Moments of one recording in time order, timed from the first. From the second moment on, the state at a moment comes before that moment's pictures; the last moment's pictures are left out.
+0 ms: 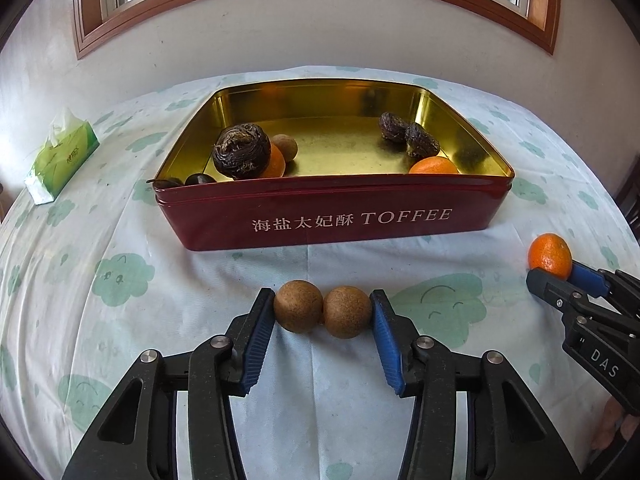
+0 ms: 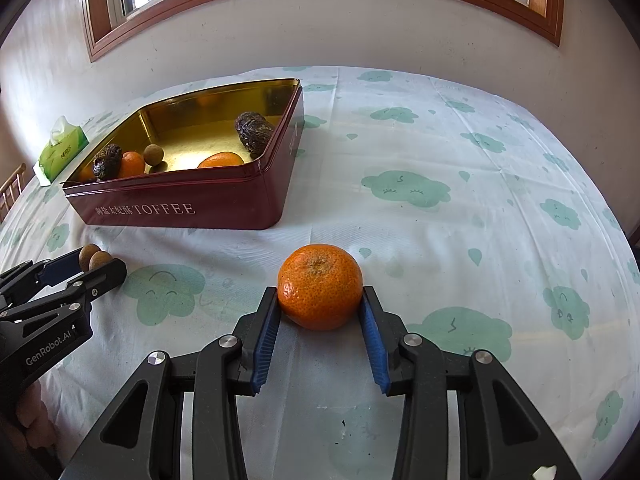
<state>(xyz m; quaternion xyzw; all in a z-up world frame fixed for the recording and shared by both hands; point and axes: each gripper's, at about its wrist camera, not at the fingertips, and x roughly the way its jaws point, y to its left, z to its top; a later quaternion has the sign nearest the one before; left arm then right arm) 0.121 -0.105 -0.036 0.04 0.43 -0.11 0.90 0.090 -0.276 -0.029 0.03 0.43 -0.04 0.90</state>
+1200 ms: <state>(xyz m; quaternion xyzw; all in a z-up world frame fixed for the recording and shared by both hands) 0.114 -0.094 -0.035 0.04 0.43 -0.10 0.90 0.090 -0.274 -0.030 0.02 0.43 -0.04 0.90</state>
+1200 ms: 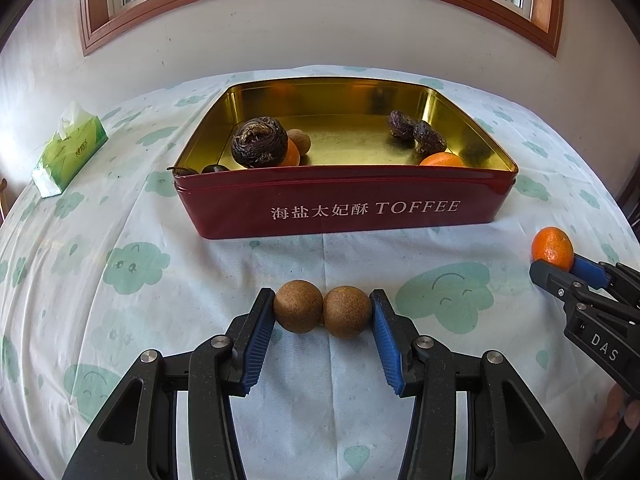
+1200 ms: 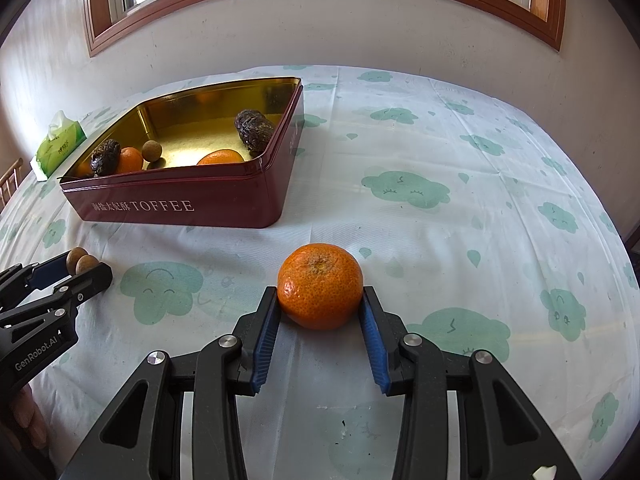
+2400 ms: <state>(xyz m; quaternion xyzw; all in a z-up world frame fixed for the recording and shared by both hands) 0.115 -0.088 -0.030 0.03 0.44 -0.13 0.89 0.093 -0.274 -0.017 0.03 0.43 -0.04 0.90</state>
